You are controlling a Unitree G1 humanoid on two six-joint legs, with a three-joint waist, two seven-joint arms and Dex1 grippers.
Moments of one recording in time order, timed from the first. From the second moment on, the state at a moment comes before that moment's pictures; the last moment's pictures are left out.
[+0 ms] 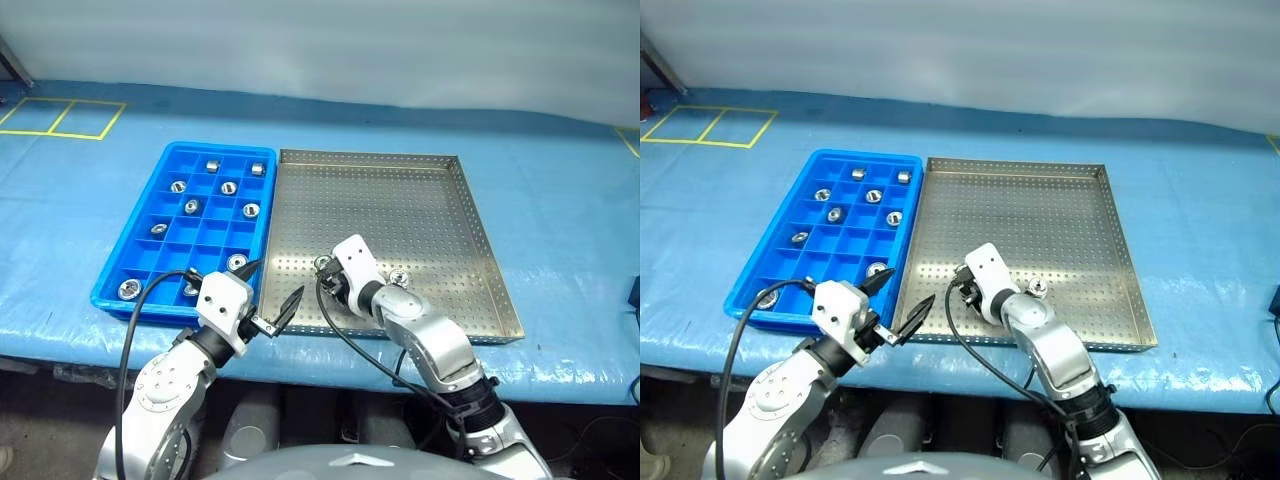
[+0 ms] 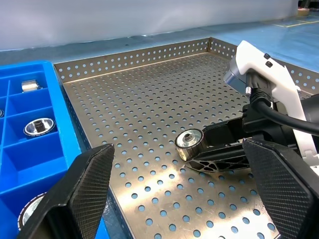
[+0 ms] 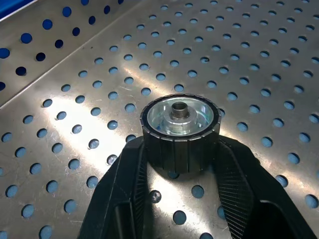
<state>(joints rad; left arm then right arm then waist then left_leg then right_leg) 0.31 0.32 -0.15 -0.76 -0.22 0.45 -0.35 -0.24 -0.18 0.33 -0.30 0.13 0.88 0.25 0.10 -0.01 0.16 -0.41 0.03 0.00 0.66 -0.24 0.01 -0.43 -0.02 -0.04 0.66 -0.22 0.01</state>
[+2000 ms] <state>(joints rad) 0.36 0.22 -0.07 -0.81 -0.10 0.46 -0.20 -0.66 0.07 0.26 0.25 0.04 0.56 0.28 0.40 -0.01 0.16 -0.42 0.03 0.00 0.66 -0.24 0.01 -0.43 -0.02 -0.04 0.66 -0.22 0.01</state>
